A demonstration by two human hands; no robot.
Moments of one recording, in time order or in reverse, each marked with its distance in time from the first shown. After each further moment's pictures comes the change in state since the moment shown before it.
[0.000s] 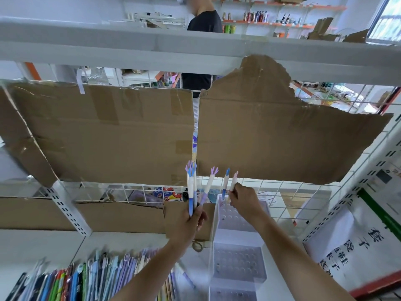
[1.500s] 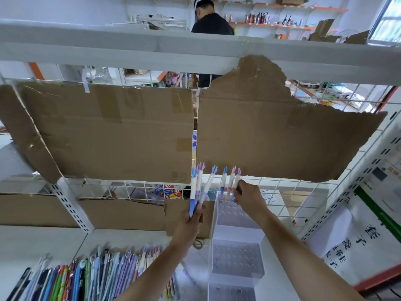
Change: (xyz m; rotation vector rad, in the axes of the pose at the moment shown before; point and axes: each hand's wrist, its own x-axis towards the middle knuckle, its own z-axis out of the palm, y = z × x) left_hand -0.015 -0.008 0.002 0.116 0.099 -0.072; right_hand -0.009 0.003 -0.015 0.052 0.017 0.045
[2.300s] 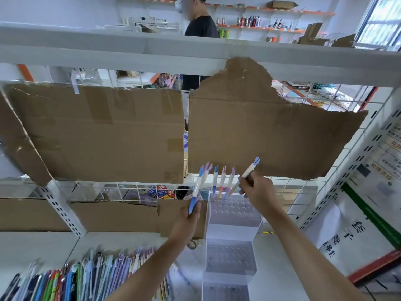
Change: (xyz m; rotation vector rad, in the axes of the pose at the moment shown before) left_hand 0.010 -0.003 0.009 0.227 -0.008 0.034; right_hand -0.028 -0.004 -0.050 0.230 0.179 -0.054
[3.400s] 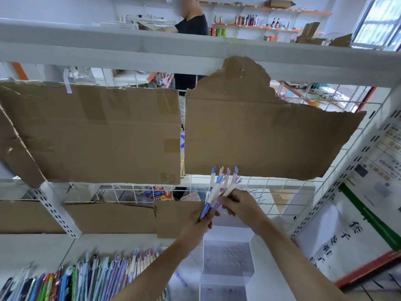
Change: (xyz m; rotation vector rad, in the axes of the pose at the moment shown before) left_hand -0.013 0.019 0.021 -0.140 -0.228 0.025; right_hand -0.021 -0.003 0.022 0.168 -0.311 0.116
